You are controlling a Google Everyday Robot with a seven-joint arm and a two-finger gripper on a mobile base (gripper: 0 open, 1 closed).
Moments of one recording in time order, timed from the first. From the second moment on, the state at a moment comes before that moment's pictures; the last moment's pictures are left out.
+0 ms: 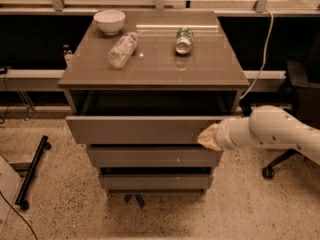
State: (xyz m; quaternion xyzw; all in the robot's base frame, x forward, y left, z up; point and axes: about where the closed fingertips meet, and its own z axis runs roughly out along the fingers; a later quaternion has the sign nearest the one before) arm 0.589 -0.164 0.643 -0.56 0.75 0.06 0.35
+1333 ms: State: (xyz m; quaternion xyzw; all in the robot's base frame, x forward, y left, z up) arm 0.658 -0.147 0.645 -0.54 0.73 0.05 0.41
